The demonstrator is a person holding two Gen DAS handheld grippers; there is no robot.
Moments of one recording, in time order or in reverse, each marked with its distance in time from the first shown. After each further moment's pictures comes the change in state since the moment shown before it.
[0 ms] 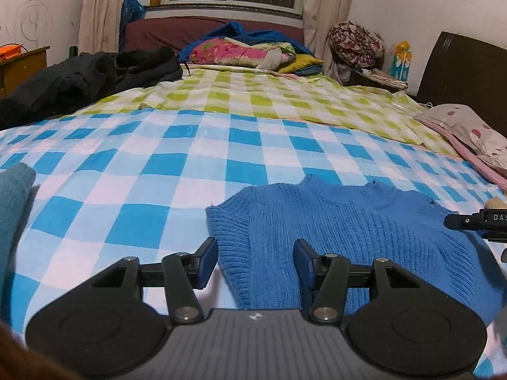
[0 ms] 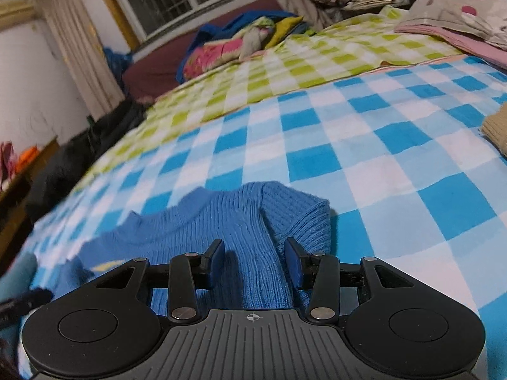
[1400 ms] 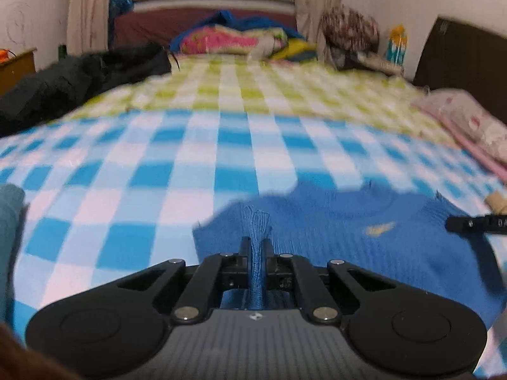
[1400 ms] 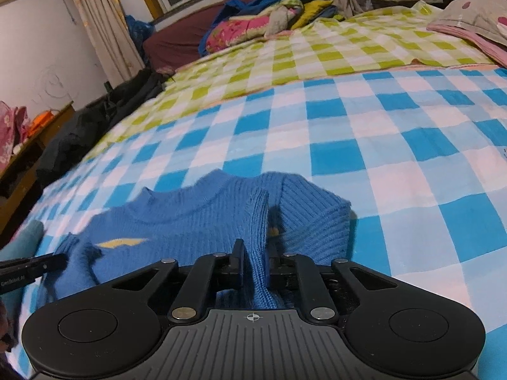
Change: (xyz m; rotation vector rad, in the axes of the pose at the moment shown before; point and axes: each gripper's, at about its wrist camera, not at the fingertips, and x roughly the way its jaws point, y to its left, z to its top) left arm 0.002 -0.008 0.031 0.025 0.029 -0.003; right arm 0.002 0.009 0.013 -0.083 0.084 0.054
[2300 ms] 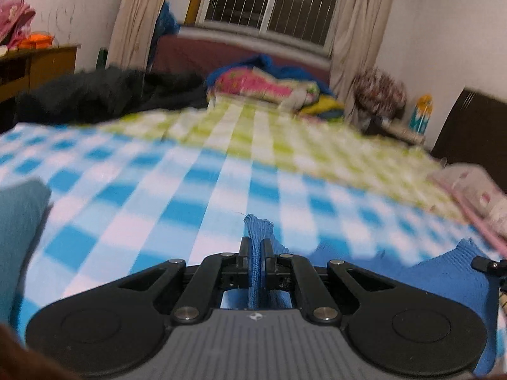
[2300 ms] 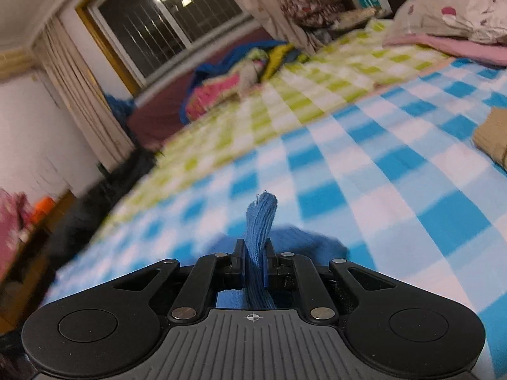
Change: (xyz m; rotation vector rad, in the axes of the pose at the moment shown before) left arm -0.016 0.029 0.013 -0.177 -0.185 0.025; right arm -0.040 -0.006 0.004 0.221 -0.246 0.033
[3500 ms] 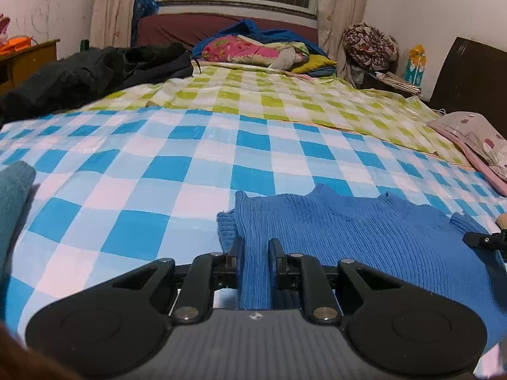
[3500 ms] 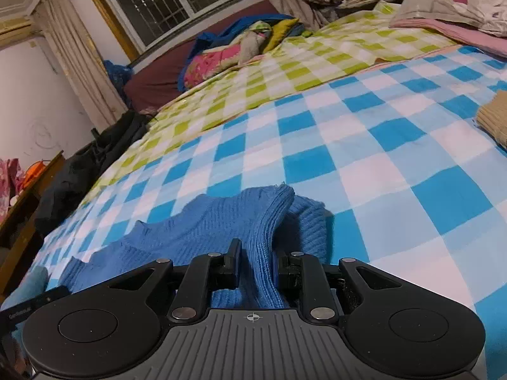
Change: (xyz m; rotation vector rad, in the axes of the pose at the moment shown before) left arm 0.029 -0.017 -0.037 0.104 0.170 0.023; right arm 0.027 -0.016 -0.017 -0.077 0.137 -0.050
